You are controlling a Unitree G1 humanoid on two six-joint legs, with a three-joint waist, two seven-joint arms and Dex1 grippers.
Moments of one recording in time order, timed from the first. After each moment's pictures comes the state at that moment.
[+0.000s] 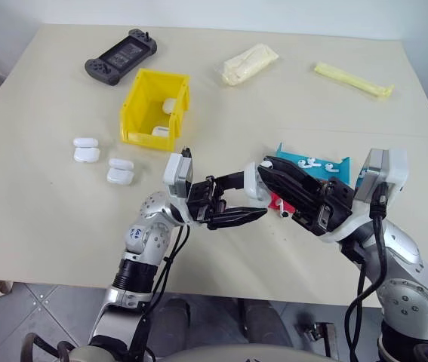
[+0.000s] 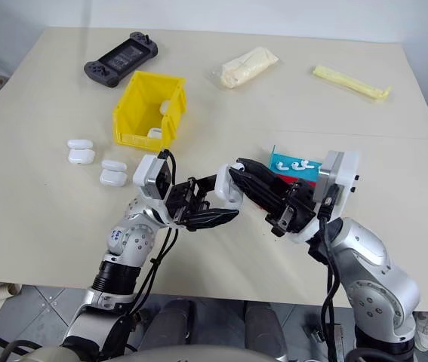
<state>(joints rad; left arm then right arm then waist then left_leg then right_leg) -0.45 0.08 -0.10 0.04 -0.67 0.22 -1.25 -0.10 -0.40 -0.15 -0.74 0.93 0.55 0.54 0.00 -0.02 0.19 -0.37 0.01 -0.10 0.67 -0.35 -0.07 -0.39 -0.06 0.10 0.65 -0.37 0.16</state>
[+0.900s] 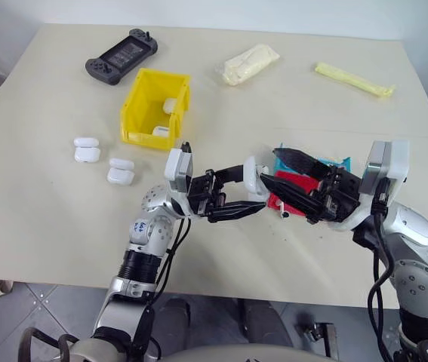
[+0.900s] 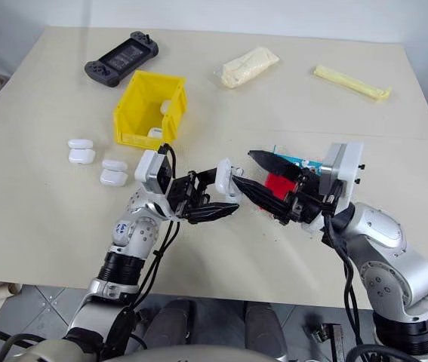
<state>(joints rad) -0.51 0.05 -0.06 0.17 -0.64 0.12 -1.30 -0.17 -0.58 -0.16 -0.63 0.90 0.48 0.69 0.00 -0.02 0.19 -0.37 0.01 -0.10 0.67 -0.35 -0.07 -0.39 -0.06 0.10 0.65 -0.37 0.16</state>
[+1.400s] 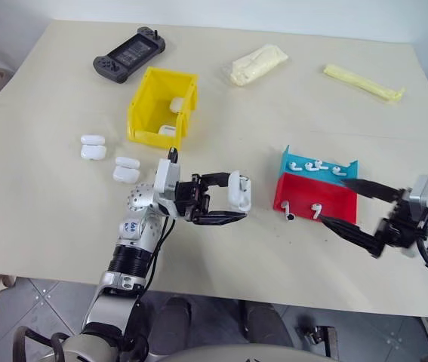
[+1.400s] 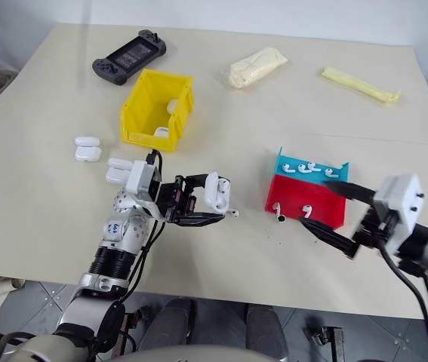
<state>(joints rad) -0.54 0.14 -0.05 0.29 -0.57 -0.10 -1.48 0.26 -0.86 -0.54 -0.39 0.64 0.30 1.01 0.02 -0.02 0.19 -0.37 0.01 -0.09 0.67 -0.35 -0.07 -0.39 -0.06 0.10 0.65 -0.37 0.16</state>
